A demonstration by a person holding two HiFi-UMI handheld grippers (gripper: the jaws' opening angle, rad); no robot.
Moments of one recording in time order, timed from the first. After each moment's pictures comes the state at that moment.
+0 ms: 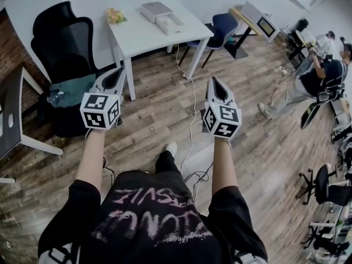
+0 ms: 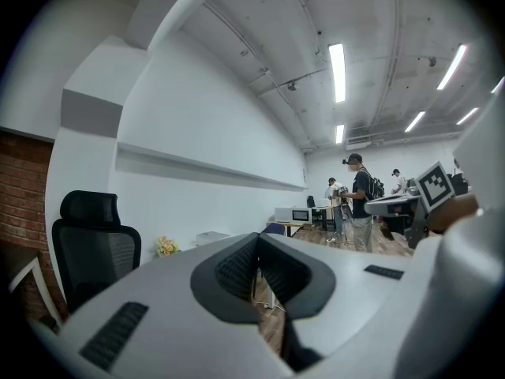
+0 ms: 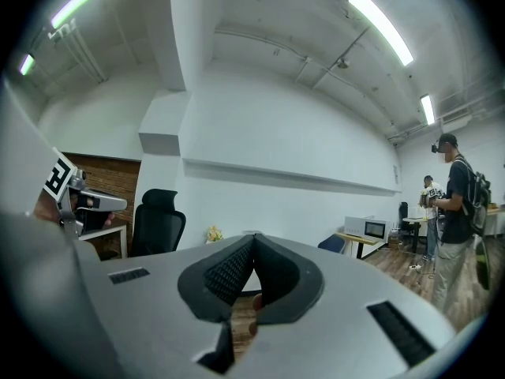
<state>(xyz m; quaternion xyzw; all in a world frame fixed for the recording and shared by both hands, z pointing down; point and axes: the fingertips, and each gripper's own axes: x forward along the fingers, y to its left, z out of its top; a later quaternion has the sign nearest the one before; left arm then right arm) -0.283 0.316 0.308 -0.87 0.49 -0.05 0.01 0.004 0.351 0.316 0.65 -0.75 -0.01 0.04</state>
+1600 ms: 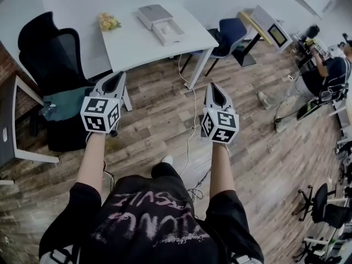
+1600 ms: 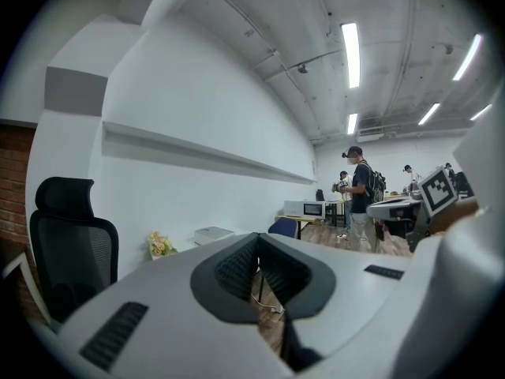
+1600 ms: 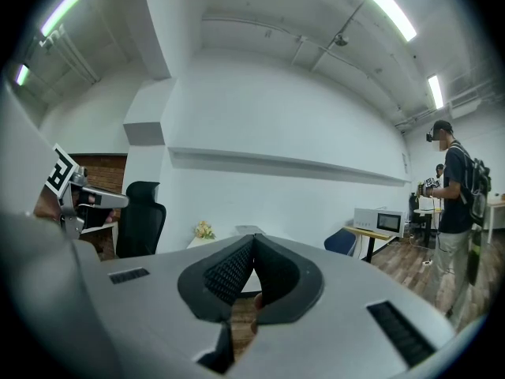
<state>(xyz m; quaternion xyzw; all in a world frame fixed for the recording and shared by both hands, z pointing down) -0.216 0.150 0.340 -0.86 0.51 -0.06 -0.01 0.071 0.174 0.360 0.64 -0.77 0.02 0.05</state>
